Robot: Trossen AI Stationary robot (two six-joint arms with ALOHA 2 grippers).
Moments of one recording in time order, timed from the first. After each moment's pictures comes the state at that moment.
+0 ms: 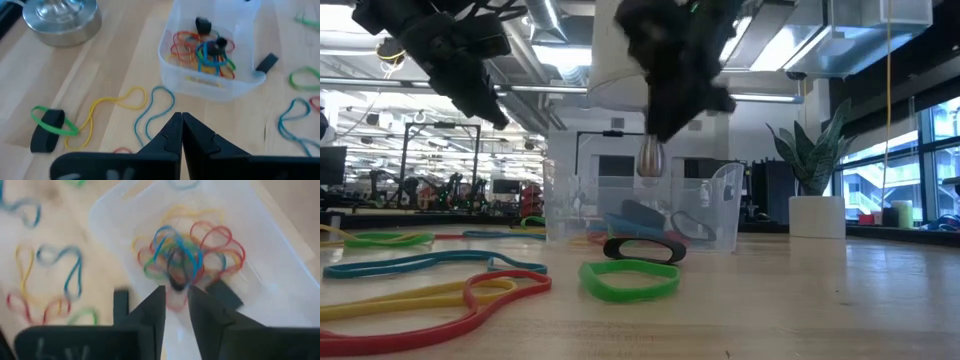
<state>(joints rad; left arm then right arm) 0.15 0.82 0.58 -0.50 0.02 -0.12 0.09 1.91 1.58 -0.81 0.07 0.69</state>
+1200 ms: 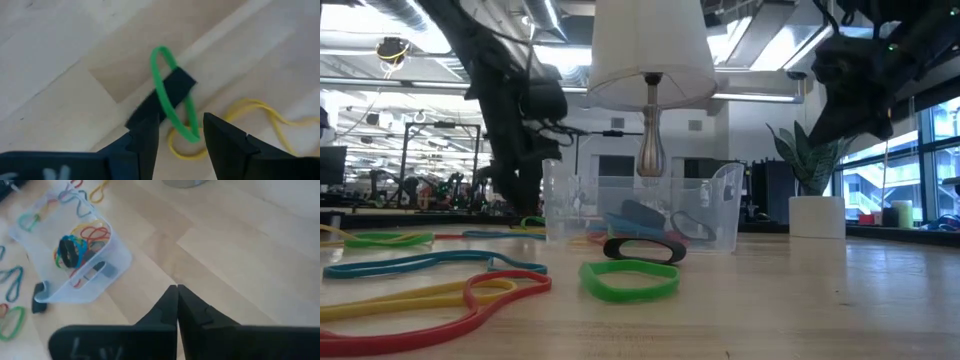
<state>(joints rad) 0.61 1.53 0.79 -0.45 -0.04 -0.32 0.00 0.80 0.55 -0.55 0.31 0.74</state>
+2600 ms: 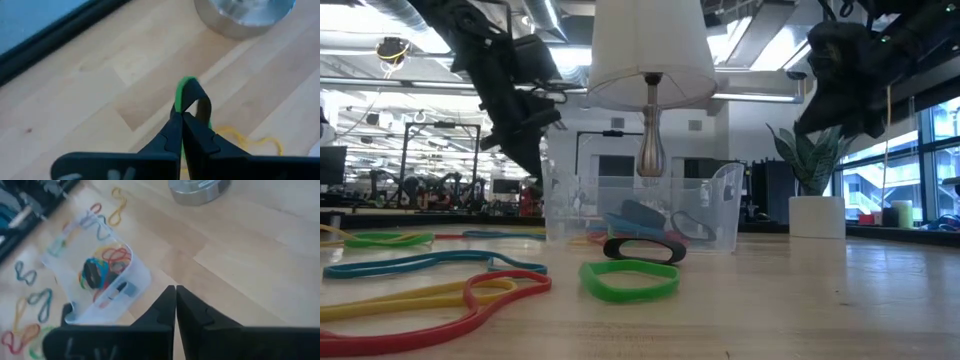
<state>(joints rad) 0.61 1.32 0.79 -0.46 -0.09 -0.28 0.00 0.80 0.54 -0.44 0.31 0.80</state>
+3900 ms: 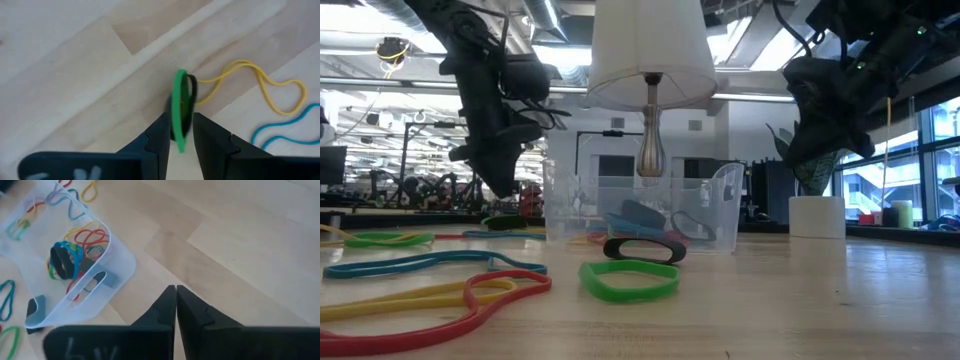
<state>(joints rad) 0.58 1.33 0.75 -0.64 -0.03 -0.41 0.00 1.03 0.54 -0.36 0.31 0.83</state>
